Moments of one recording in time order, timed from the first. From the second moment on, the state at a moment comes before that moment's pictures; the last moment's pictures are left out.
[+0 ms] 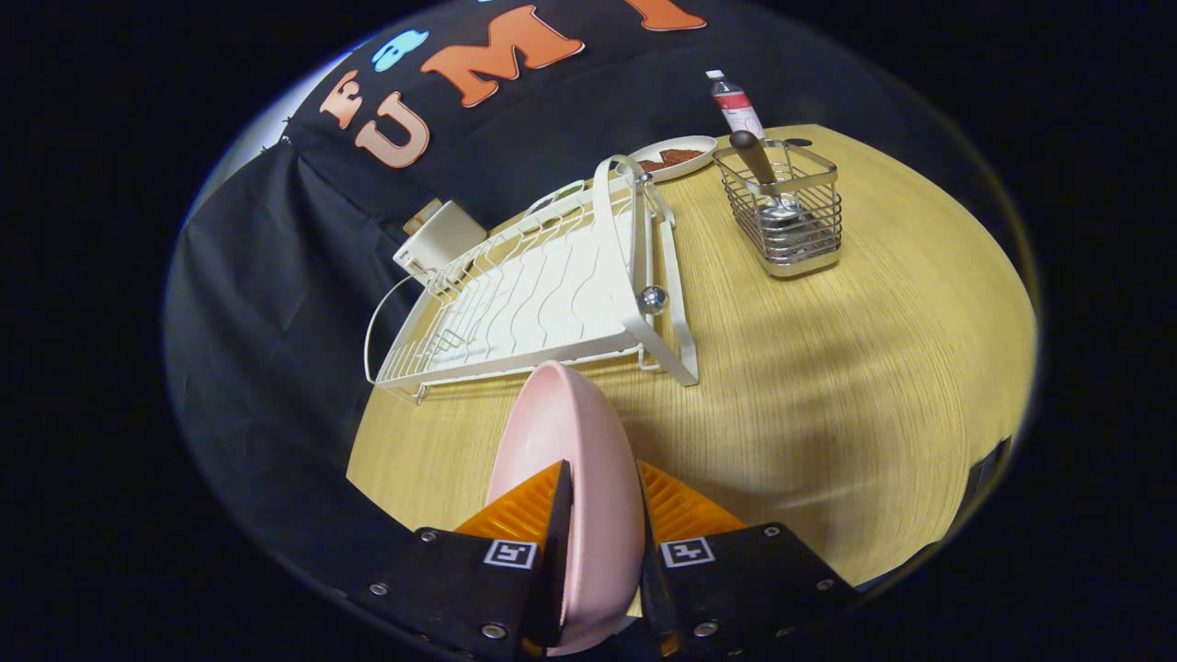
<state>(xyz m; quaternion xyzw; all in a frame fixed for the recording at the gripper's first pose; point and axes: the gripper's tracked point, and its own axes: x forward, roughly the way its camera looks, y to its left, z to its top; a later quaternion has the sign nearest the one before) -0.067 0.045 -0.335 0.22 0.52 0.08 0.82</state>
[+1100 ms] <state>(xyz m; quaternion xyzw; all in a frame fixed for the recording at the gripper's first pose) 0.005 -0.042 -0.289 -0.03 0.33 -0.04 0.94</state>
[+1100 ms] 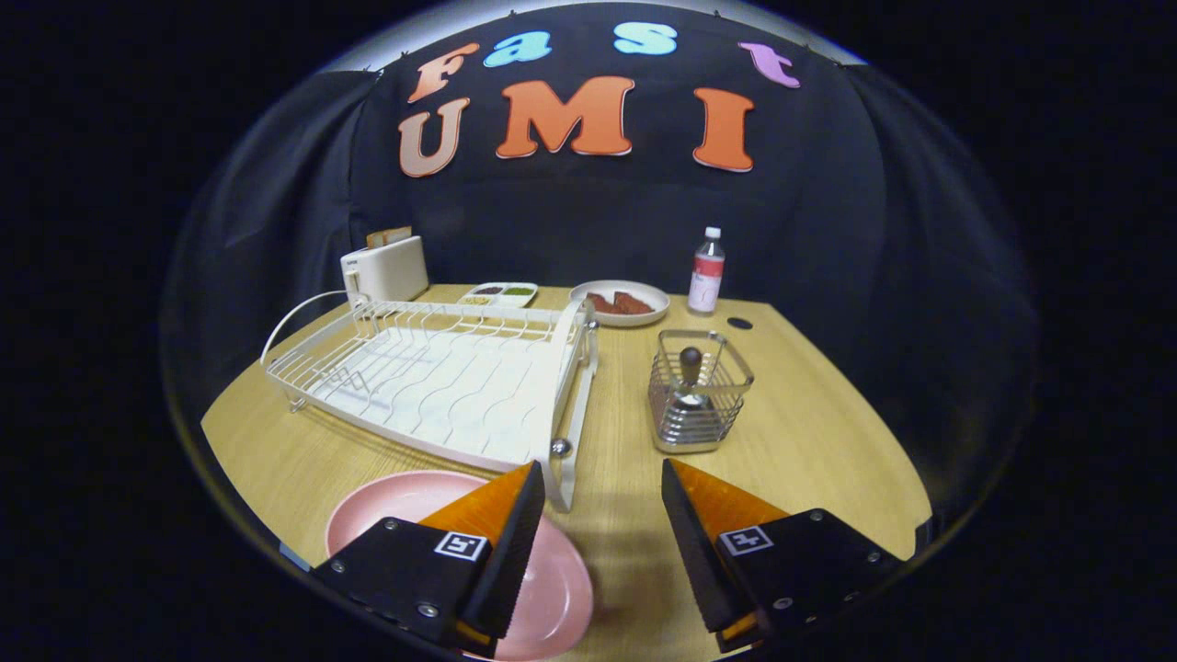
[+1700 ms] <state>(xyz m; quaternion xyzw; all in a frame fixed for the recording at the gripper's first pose) 0.074 -0.101 -0.291 -0.05 0.26 -0.14 0.96</state>
